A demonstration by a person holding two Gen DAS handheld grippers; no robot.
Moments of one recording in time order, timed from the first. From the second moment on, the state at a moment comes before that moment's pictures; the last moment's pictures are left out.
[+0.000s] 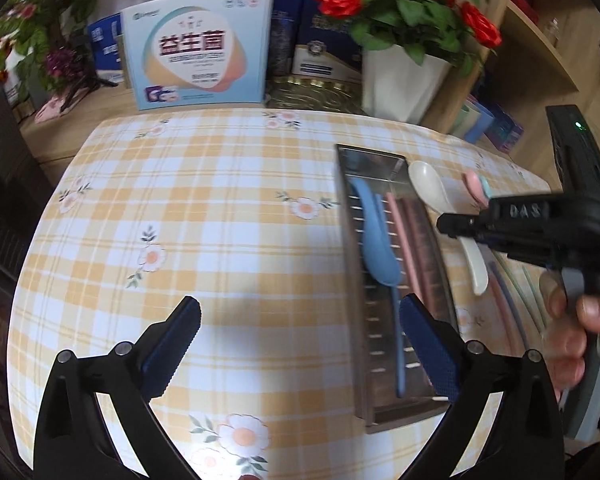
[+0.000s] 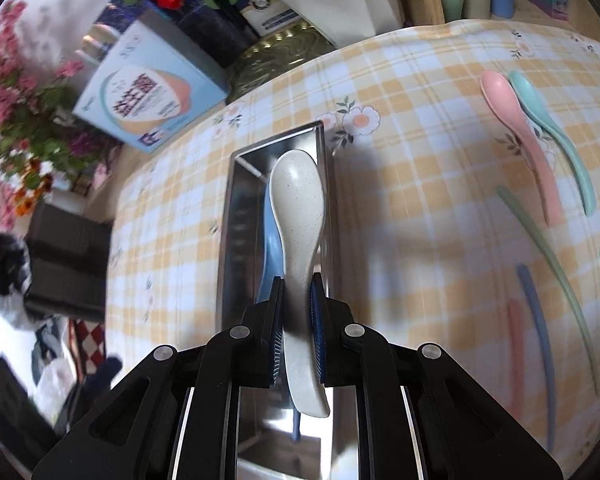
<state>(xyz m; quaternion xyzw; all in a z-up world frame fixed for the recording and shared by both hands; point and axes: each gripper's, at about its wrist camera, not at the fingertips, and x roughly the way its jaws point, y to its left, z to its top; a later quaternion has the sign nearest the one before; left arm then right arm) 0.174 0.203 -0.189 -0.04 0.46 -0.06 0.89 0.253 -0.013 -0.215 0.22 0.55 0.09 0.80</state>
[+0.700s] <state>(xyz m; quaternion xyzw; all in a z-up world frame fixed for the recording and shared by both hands) 0.177 0.221 -0.198 -0.07 0.46 -0.05 0.88 0.289 0.005 -0.226 0.20 0.56 0.06 0.80</state>
